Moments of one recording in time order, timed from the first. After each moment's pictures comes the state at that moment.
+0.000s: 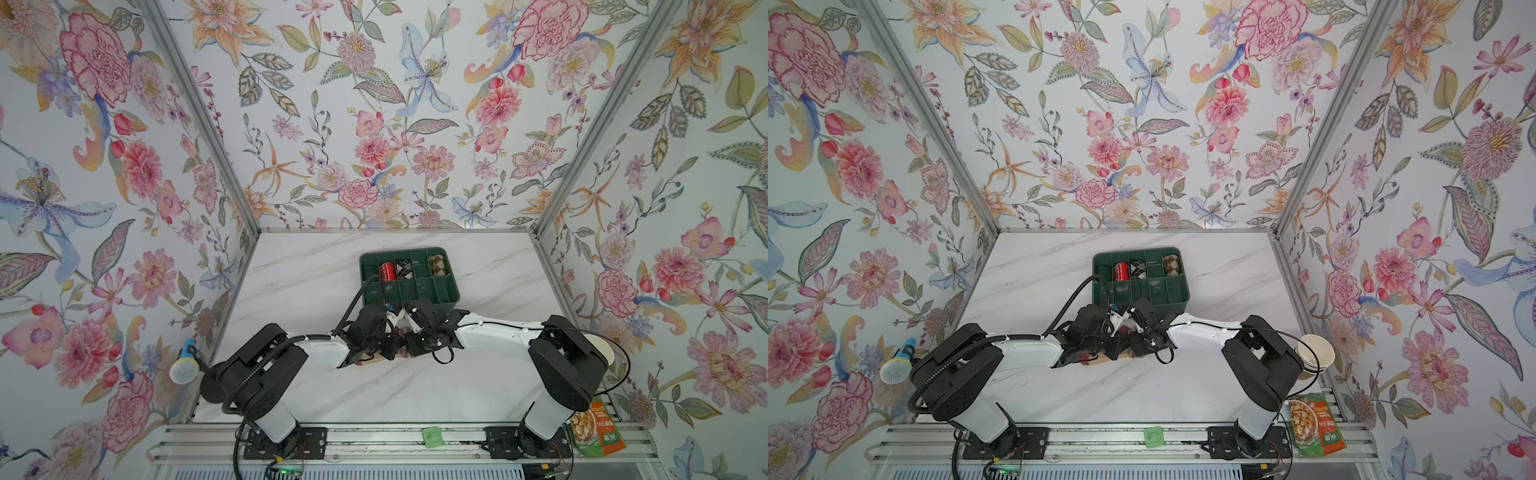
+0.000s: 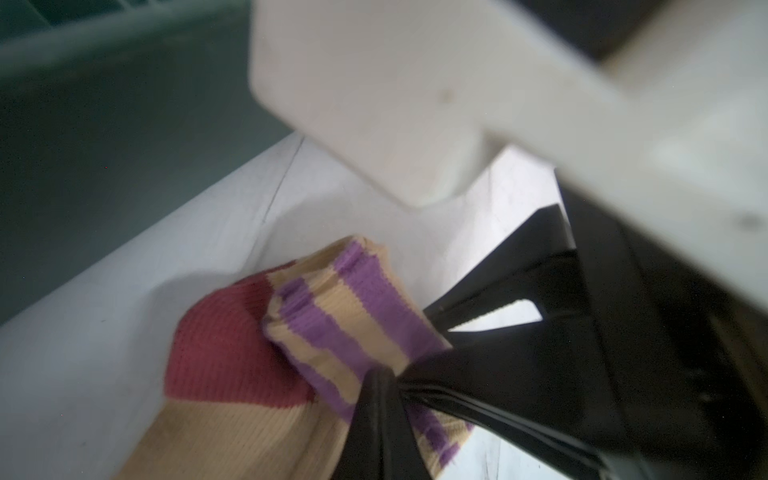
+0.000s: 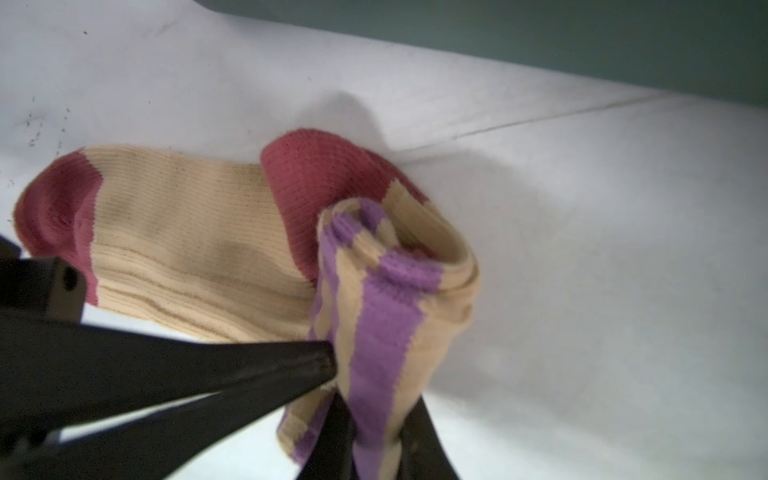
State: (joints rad) left arm -0.75 1.65 0.66 0.24 0.34 -0.31; right arm 0.85 1.71 0.98 -0.41 -0.10 0.49
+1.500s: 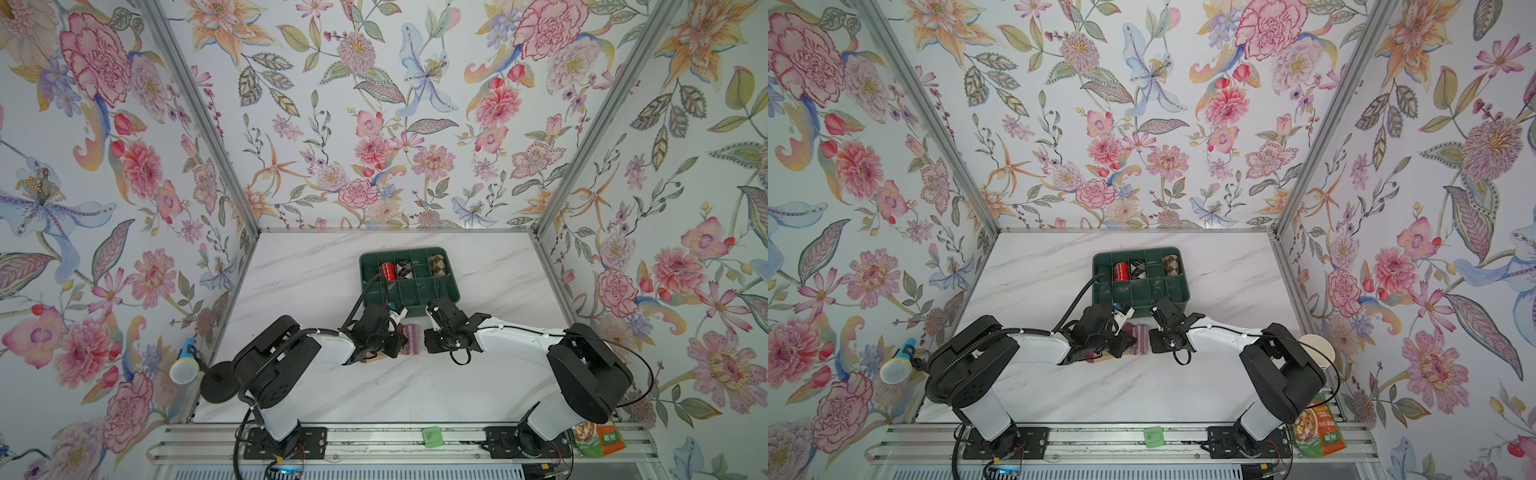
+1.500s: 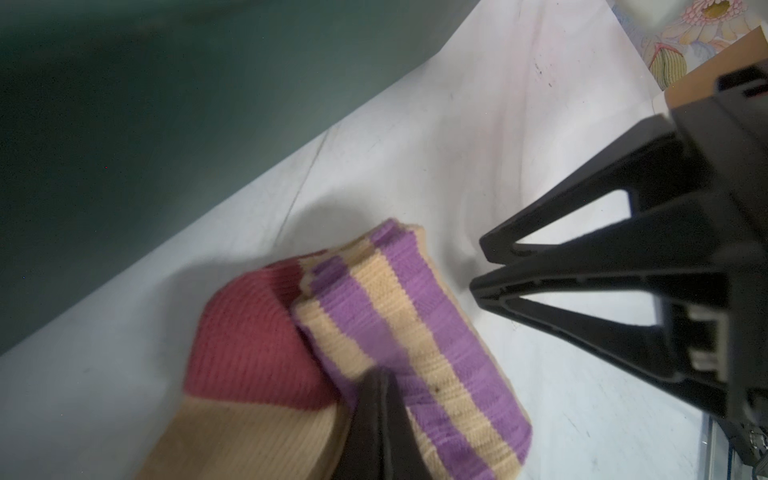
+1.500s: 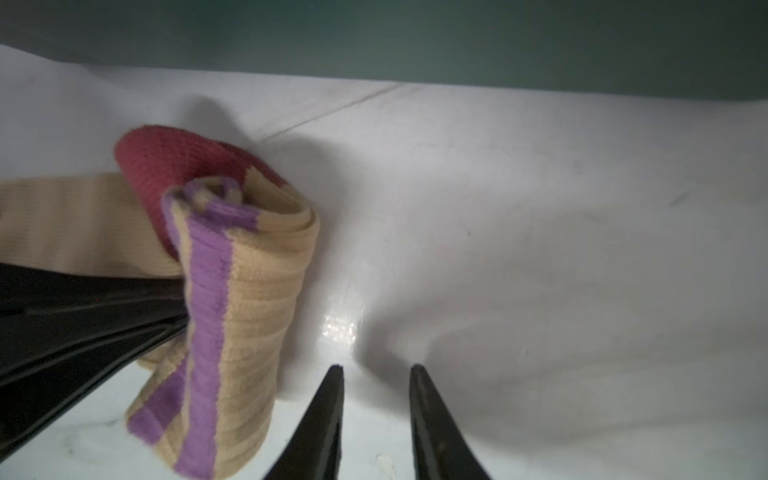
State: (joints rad) left arm -0.75 1.73 0.68 0.30 0.31 -0.32; right arm 0.74 1.61 0.83 -0.35 -0.03 0.48
